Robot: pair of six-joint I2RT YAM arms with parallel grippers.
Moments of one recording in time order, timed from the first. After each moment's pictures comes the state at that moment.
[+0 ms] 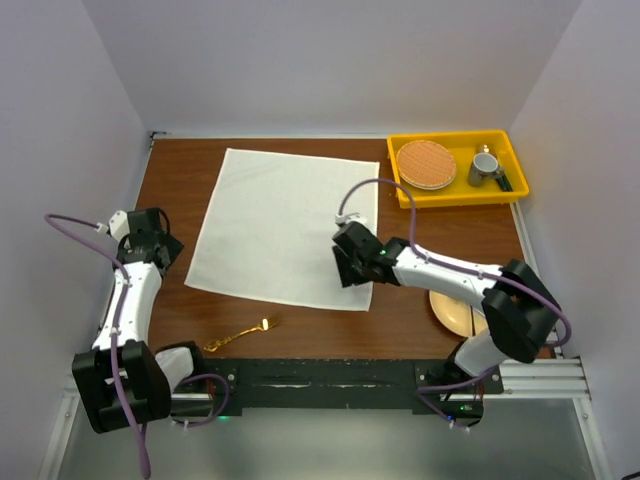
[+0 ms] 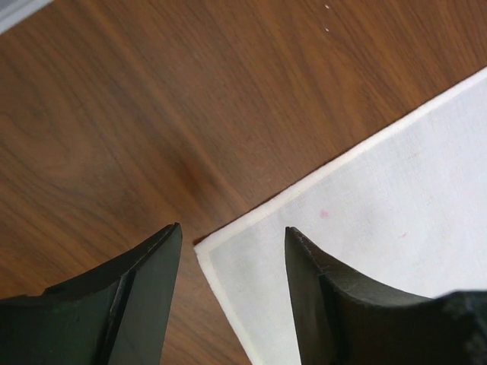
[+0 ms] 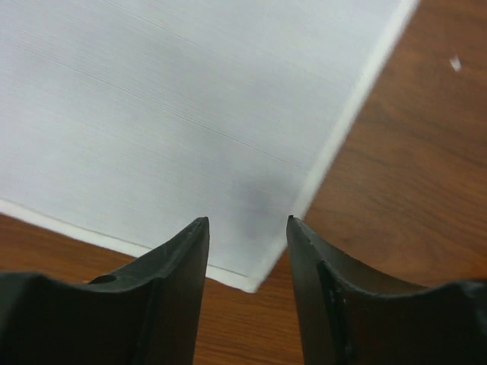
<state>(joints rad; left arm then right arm) 0.23 1.11 0.72 -0.51 -0.29 -0.71 0.83 1.49 0.88 -0.49 0.27 0.54</state>
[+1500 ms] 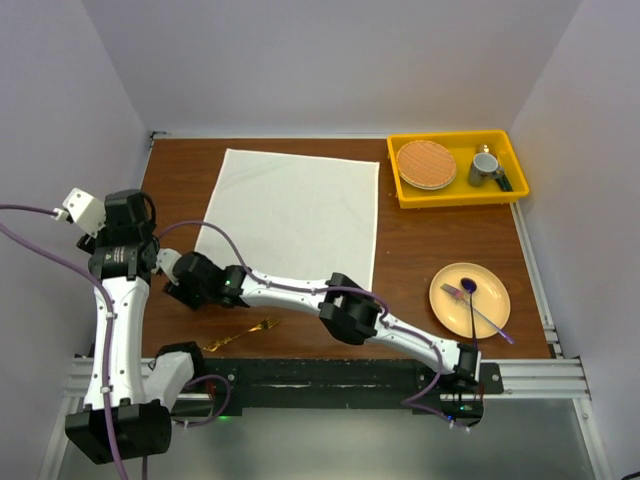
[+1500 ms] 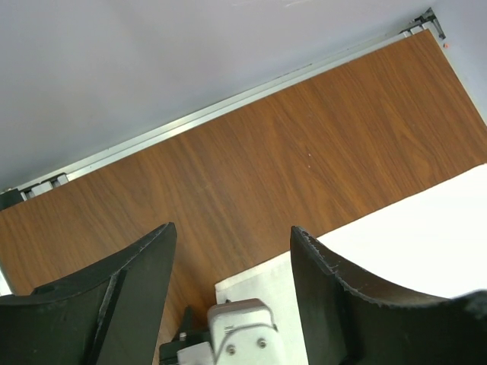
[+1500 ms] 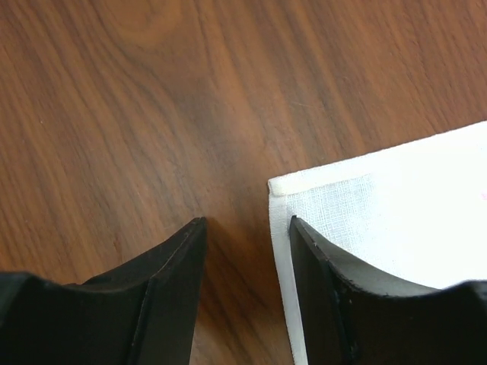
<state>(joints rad) 0.17 0.93 1.01 -0.77 -0.66 -0.73 1.27 2.74 2.48 -0.34 0.10 0.03</state>
